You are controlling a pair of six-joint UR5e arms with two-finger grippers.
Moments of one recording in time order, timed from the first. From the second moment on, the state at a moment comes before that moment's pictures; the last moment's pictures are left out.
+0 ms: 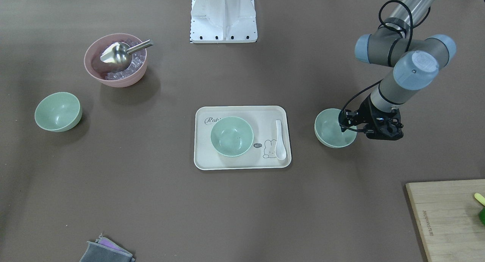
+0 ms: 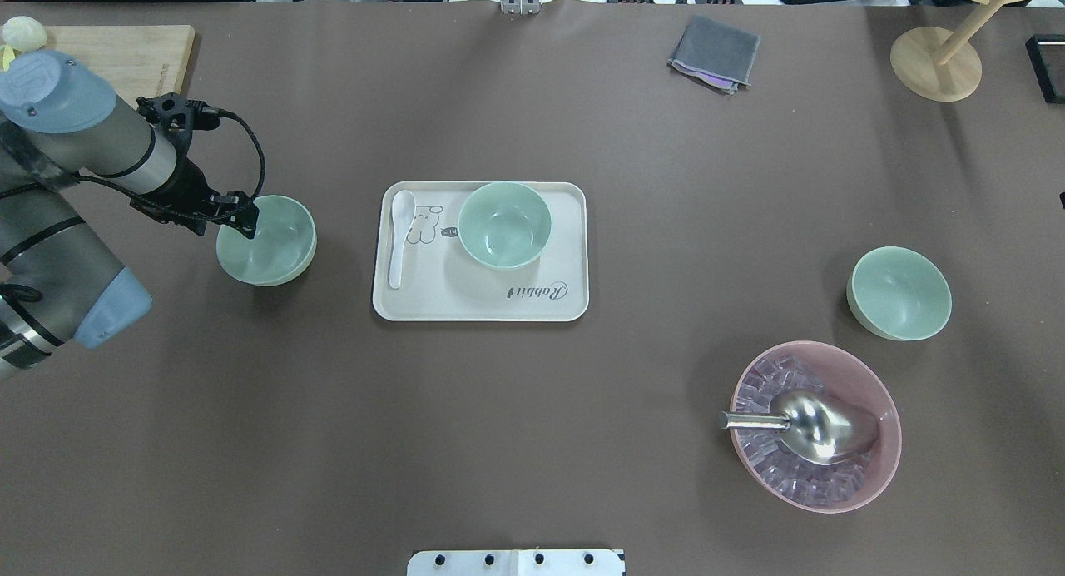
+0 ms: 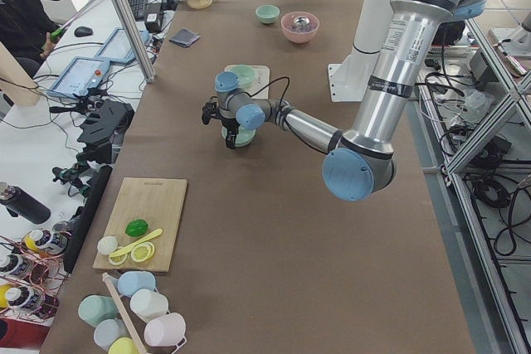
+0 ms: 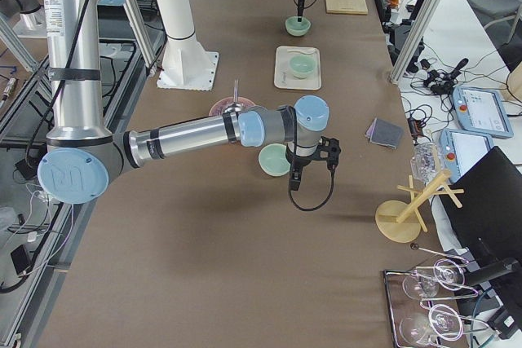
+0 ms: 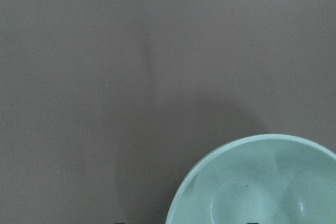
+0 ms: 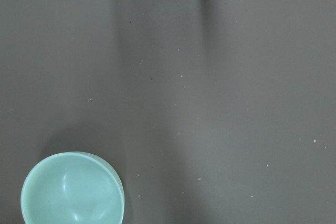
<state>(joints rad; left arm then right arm) -0.88 -1.89 -1.59 -1.88 -2.14 -0.82 1.40 -1.57 1.82 -1.68 2.40 0.31</state>
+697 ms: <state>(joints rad) -0.88 -1.87 -1.60 -1.87 -2.17 -0.81 1.40 -1.56 1.82 -1.68 2.41 0.31</state>
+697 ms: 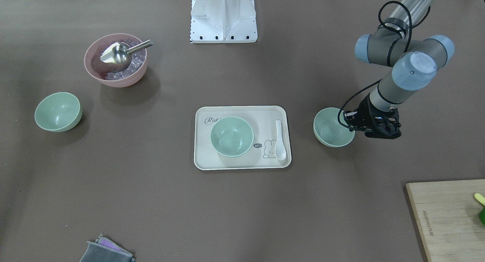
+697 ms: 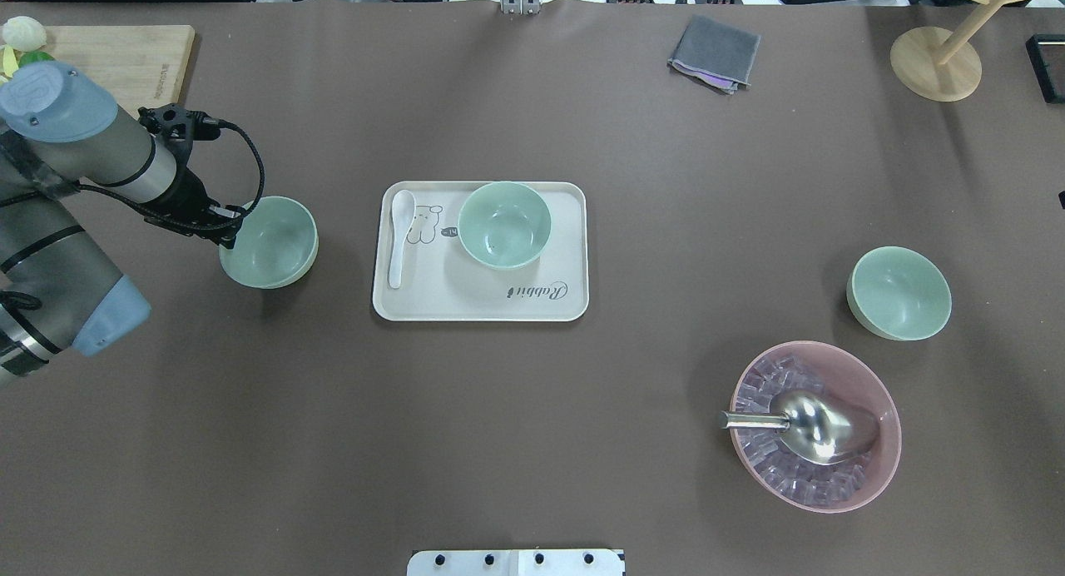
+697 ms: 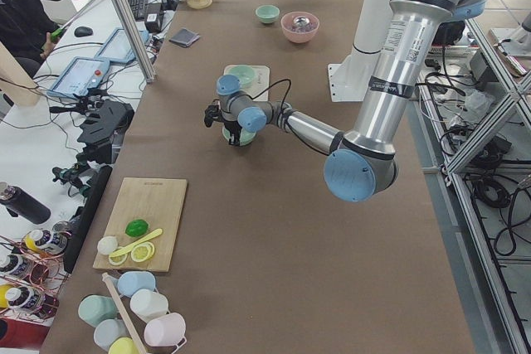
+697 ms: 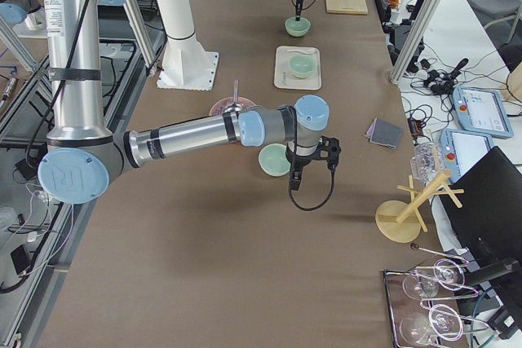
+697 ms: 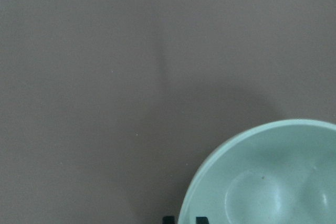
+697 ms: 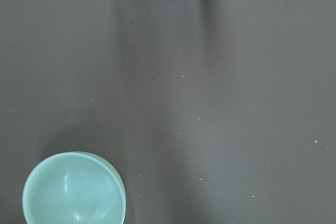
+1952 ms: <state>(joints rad) -0.98 -2.19 -1.63 -1.50 -2.36 -1.00 1.11 -1.46 1.78 -1.61 2.27 0.46</state>
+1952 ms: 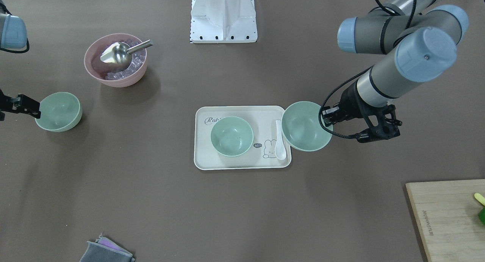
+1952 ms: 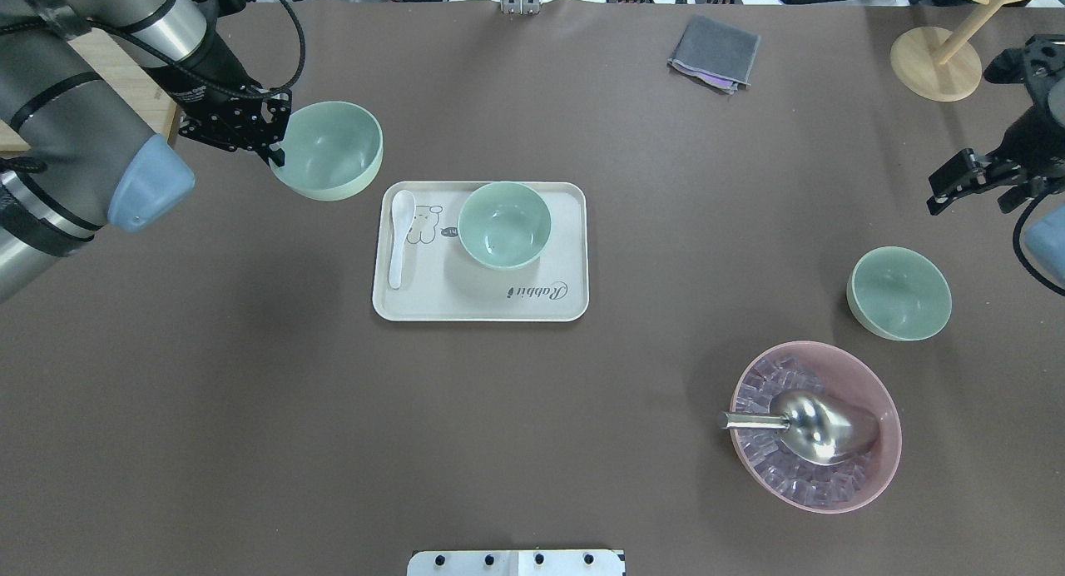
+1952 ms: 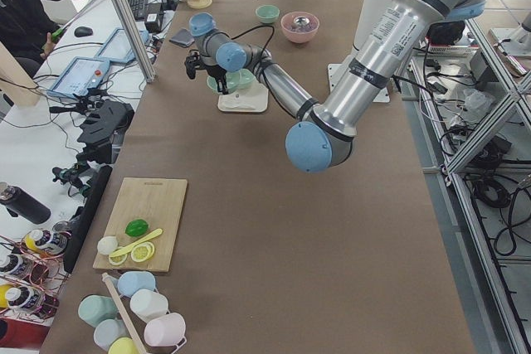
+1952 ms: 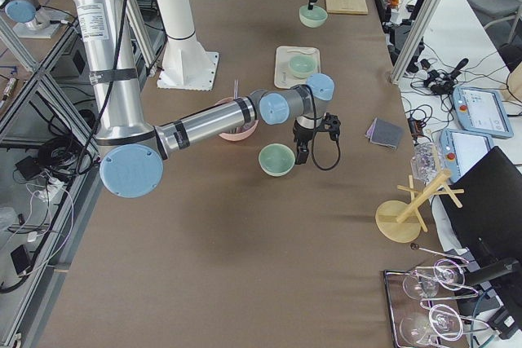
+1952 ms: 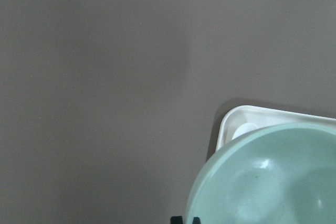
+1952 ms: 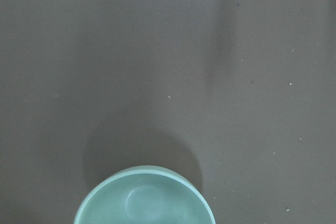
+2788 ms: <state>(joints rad) -0.90 -2.31 -1.57 -1.51 -2.29 -1.15 1.01 -1.60 1.71 -1.34 2.23 0.53</state>
